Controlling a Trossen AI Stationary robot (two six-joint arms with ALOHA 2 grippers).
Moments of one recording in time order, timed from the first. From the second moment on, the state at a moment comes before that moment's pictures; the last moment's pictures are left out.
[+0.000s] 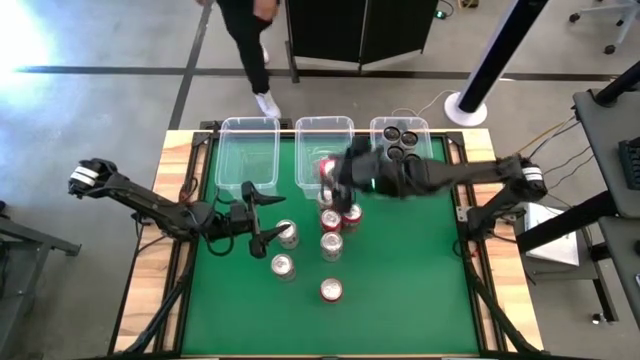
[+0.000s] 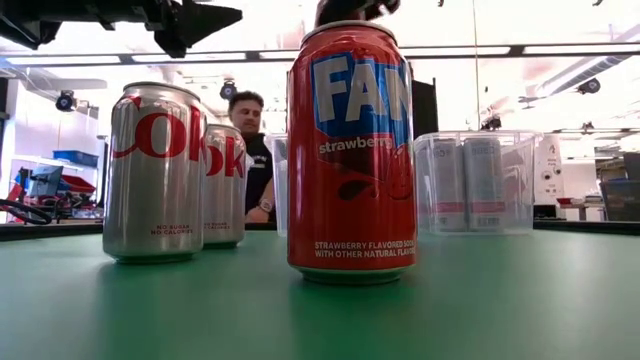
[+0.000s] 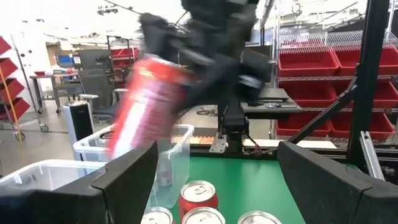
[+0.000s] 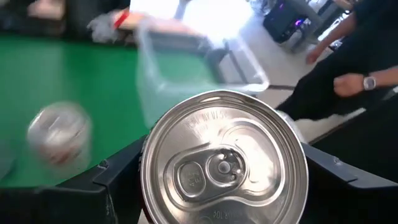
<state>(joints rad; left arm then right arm) -0.33 1.05 0.41 0.80 -0.54 0.11 0.02 1.60 1.49 -0.44 0.48 -0.14</state>
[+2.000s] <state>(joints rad) -0.33 0.96 0.39 0.71 -0.53 0.15 -0.47 1.91 1.55 -0.43 -0.10 -0.21</state>
